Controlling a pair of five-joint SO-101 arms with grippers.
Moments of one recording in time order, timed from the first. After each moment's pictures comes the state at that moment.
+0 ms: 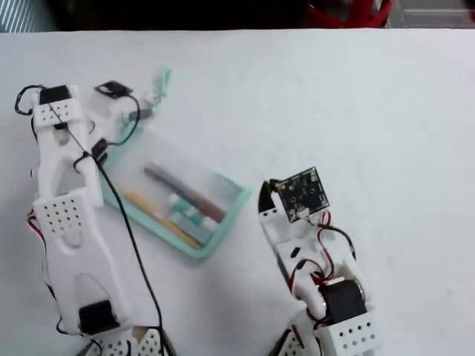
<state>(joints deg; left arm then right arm) -22.0 56.6 -47.0 97.2 -46.6 -20.3 -87.8 78.2 44.0 10.0</state>
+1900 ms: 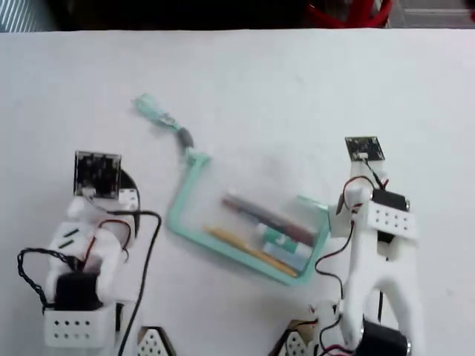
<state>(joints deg) -5.1 -83.6 73.3 50.3 -6.1 14.4 -23.8 51.2 60.7 20.1</state>
